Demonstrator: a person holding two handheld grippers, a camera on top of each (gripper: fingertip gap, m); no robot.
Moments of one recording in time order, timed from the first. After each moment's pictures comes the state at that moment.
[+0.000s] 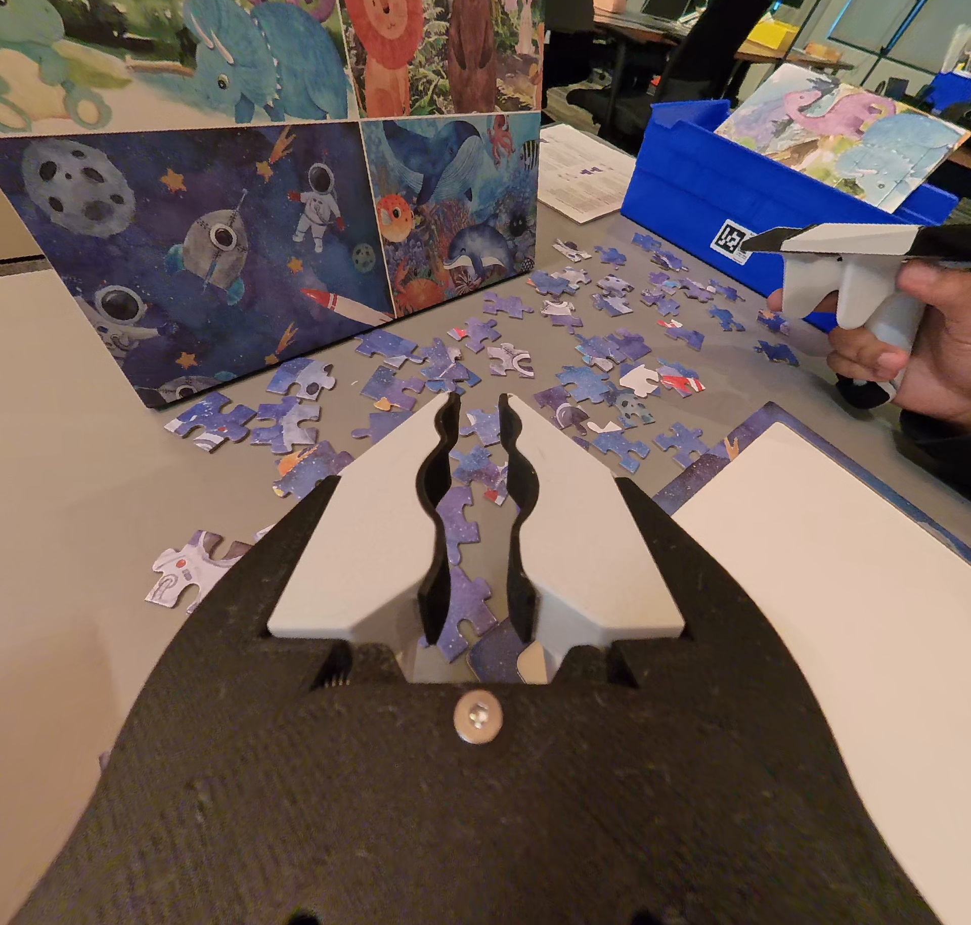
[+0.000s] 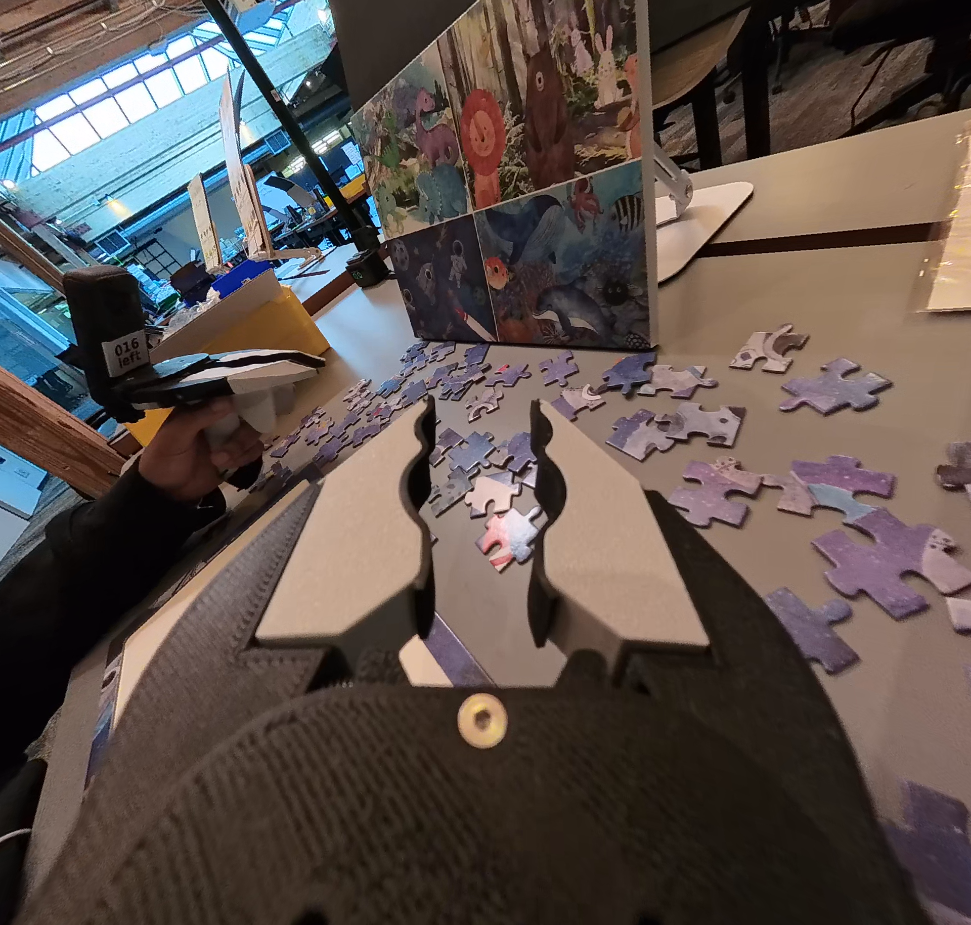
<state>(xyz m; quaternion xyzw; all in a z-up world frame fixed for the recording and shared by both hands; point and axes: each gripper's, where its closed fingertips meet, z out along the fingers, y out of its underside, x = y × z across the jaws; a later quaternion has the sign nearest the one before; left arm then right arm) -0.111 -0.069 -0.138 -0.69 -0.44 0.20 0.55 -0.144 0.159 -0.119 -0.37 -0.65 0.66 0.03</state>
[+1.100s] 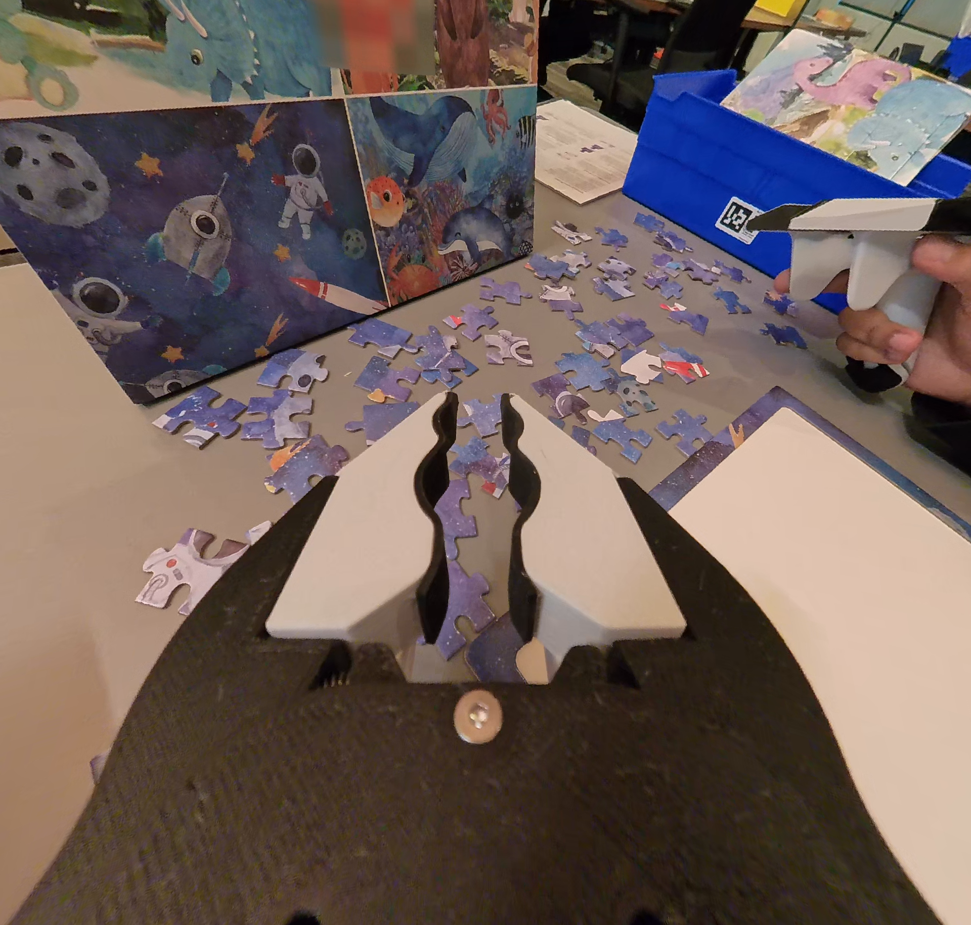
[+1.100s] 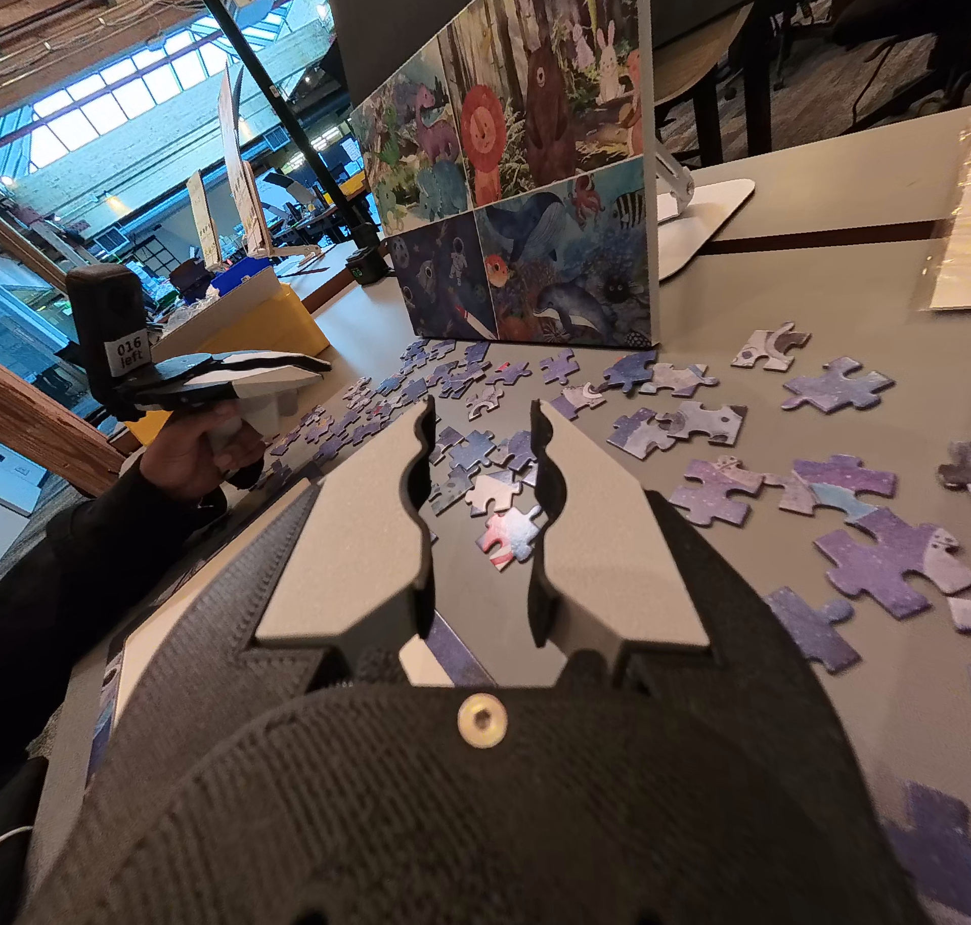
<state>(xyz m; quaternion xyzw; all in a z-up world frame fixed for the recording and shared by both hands) -0.110 -0.065 -0.144 -0.70 -0.43 0.20 0.54 -0.143 0.158 -0.120 -0.37 -0.65 0.66 0.03</state>
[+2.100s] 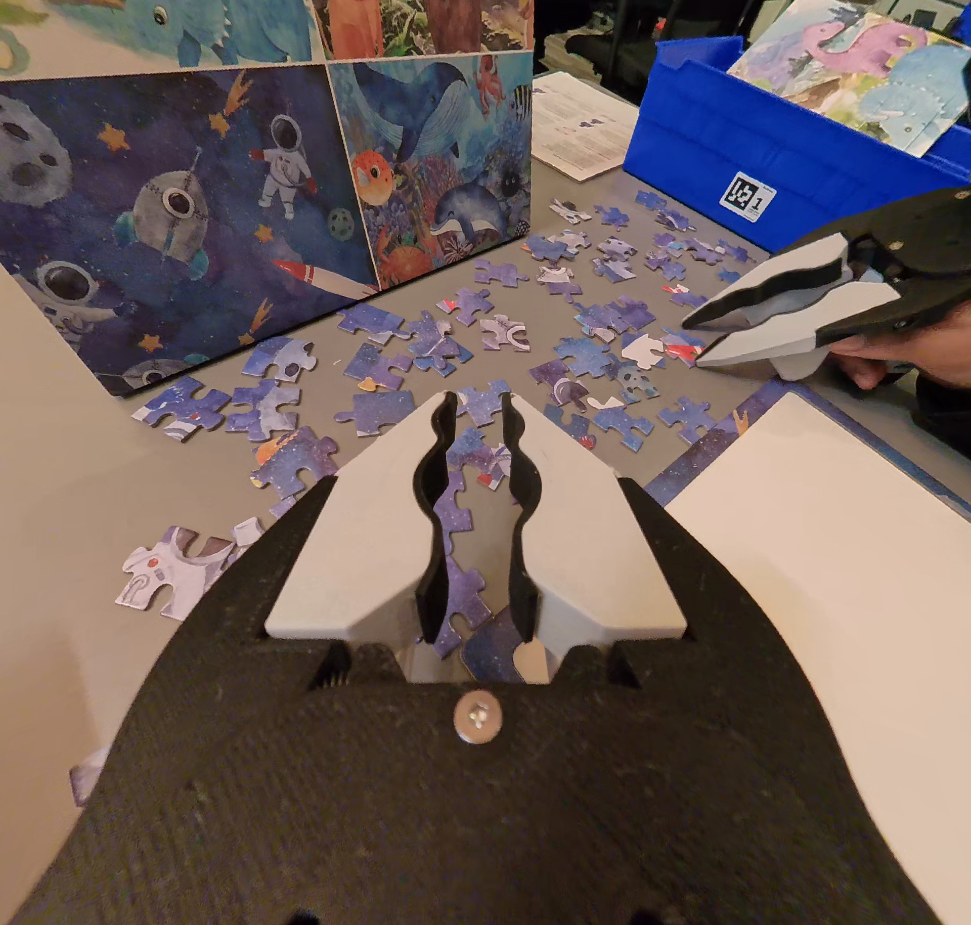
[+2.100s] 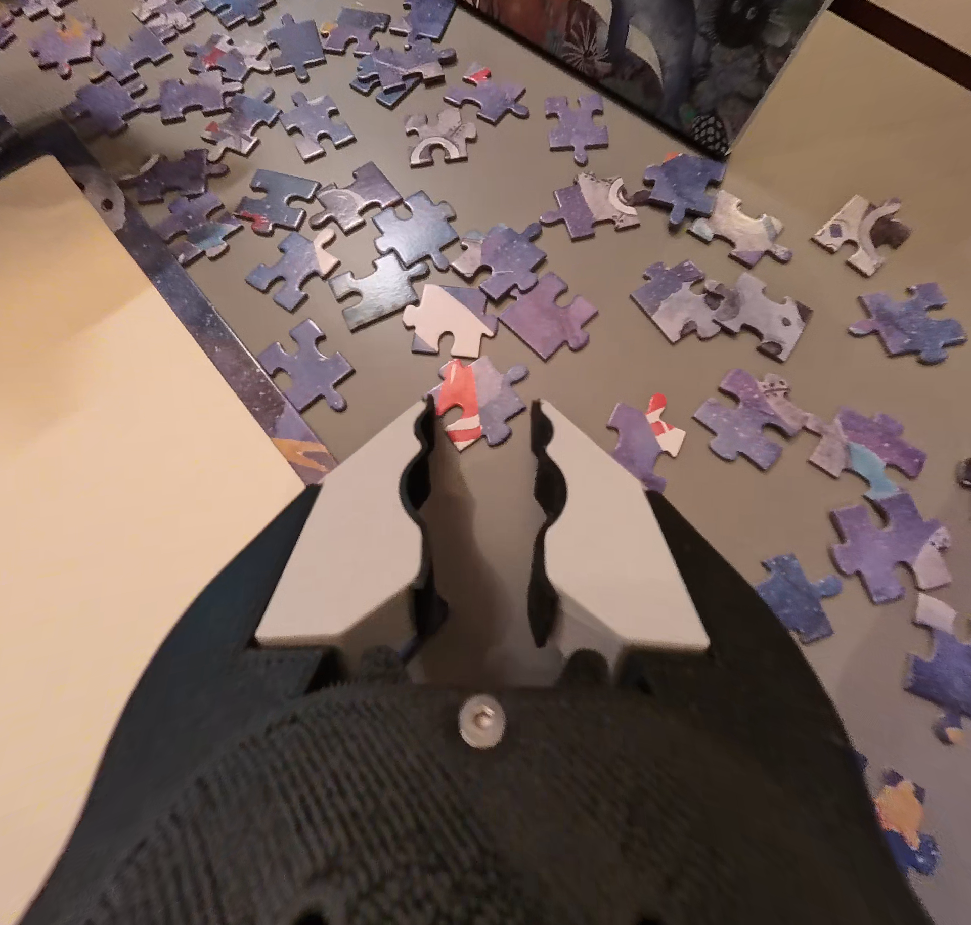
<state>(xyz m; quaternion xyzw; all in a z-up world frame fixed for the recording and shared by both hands) -0.110 -0.060 -0.153 -0.71 -0.43 0.19 0.52 -0.124 0.136 -0.211 -0.29 -0.86 0.40 0.11</state>
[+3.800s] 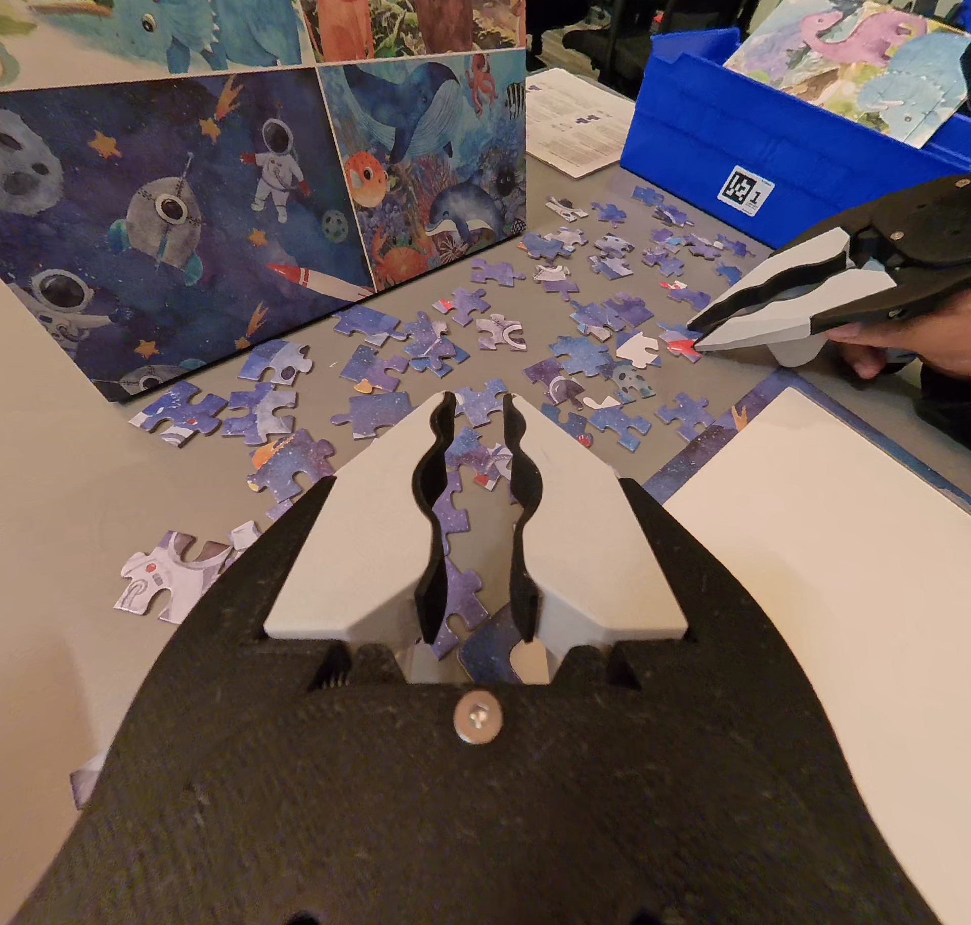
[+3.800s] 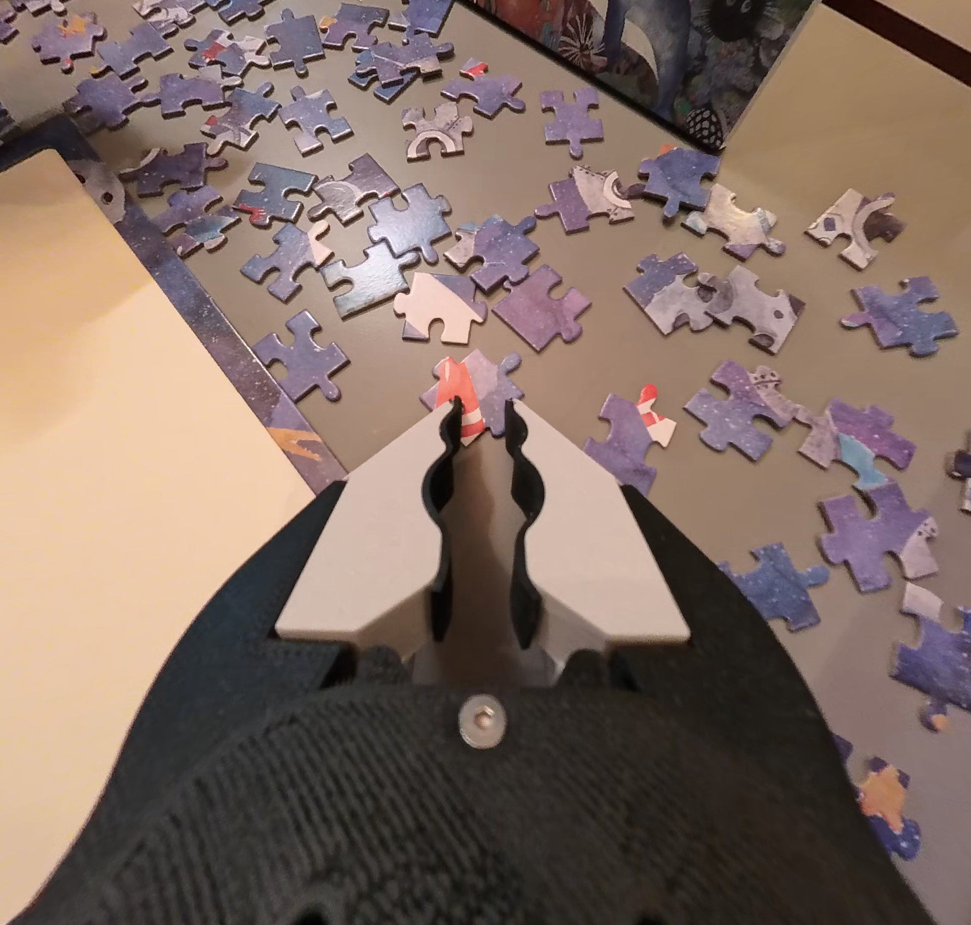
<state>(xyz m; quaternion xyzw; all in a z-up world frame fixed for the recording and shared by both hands) -0.108 -0.057 -0.152 -0.71 -0.43 0.20 0.52 -0.123 0.141 -0.211 -0.29 -0.86 0.40 0.11</state>
